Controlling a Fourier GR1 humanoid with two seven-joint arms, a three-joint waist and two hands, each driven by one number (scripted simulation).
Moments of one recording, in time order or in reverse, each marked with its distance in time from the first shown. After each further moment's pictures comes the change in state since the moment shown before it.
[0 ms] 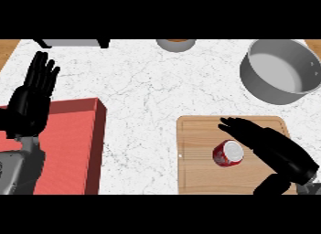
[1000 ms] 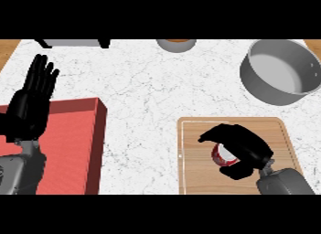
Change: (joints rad) left arm 0.023 -0.040 0.031 -0.028 -0.046 -0.029 0.005; right arm -0.097 0.173 0.048 0.312 0.216 -0.125 -0.179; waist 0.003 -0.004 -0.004
